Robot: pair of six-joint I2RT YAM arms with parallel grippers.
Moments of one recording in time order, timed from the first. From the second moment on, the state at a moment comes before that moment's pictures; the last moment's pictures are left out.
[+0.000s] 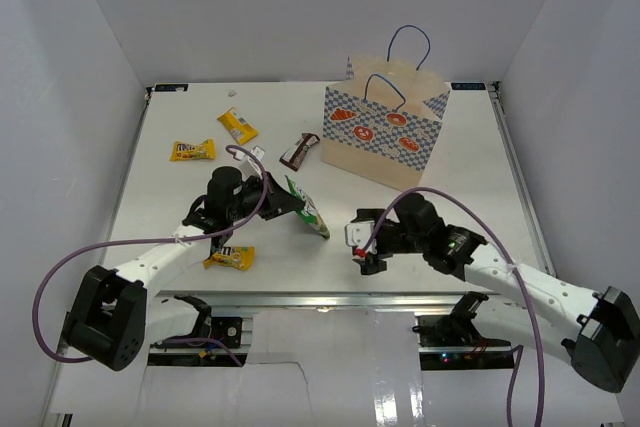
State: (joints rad) left arm -0.43 1.17 0.55 0.25 0.50 -0.81; right arm 0.77 0.91 0.59 -0.30 -0.51 -0.87
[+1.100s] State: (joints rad) left arm -0.42 1.12 0.55 0.26 0.55 -1.00; right arm 1.02 1.43 0.68 0.47 0.01 -0.27
